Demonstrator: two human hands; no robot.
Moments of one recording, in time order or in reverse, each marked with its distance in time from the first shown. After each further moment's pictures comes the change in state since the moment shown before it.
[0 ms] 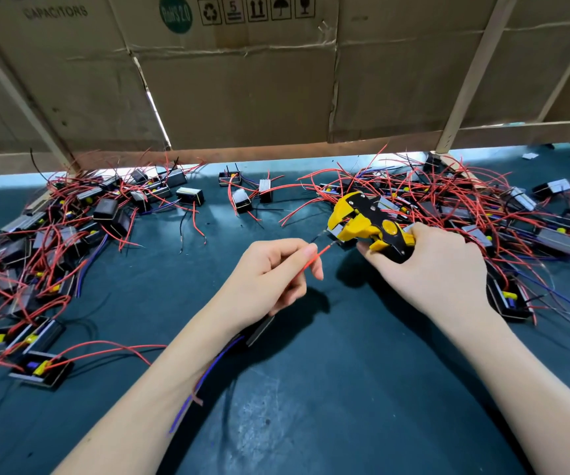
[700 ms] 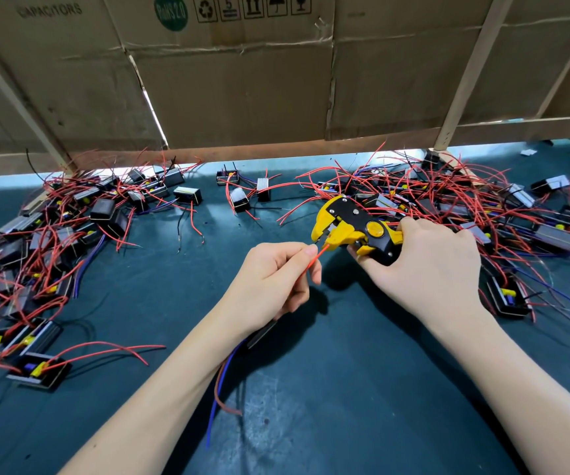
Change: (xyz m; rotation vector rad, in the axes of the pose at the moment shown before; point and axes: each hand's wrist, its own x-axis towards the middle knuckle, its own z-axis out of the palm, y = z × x) left_hand 0.000 0.000 0.011 0.009 0.064 -0.029; right_hand -0.003 -0.003 0.008 -0.133 0.136 -0.163
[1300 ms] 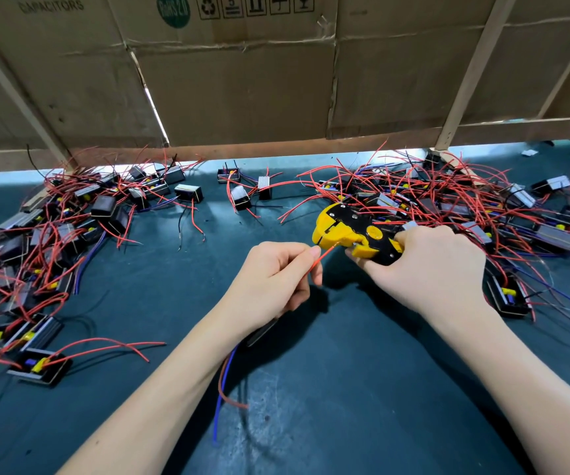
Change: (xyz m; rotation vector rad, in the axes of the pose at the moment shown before) left_hand 0.000 -0.005 -0.001 0.092 0.001 0.006; right_hand 0.001 -0.006 -0.011 -0.096 -0.148 0.073
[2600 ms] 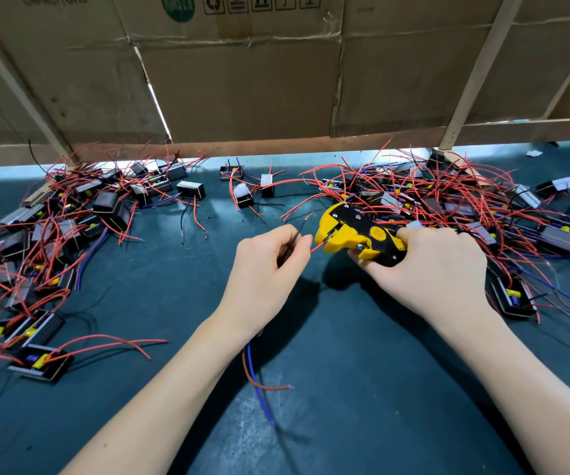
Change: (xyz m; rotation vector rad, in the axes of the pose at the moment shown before) left_hand 0.001 -0.002 0.001 0.279 0.344 0.163; right_hand -0.001 0.000 -0.001 0.052 0.009 -0.059
